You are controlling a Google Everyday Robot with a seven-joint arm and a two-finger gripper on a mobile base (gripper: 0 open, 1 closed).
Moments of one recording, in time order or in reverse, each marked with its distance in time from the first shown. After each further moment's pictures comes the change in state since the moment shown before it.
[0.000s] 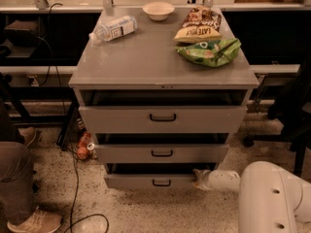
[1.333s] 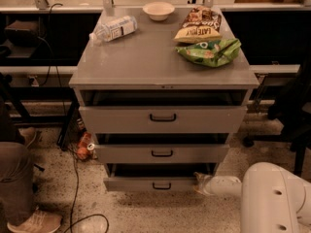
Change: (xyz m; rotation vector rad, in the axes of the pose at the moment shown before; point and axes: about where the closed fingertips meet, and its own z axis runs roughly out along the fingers) arm 0.005 0.023 -0.004 -0.001 -0.002 0.026
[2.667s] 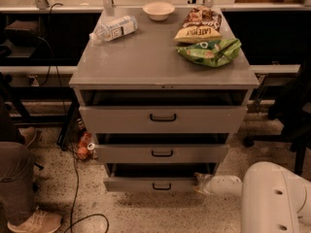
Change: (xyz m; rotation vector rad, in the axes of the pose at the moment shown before) arm -0.001 -0.001 -0.003 0.000 0.000 0.000
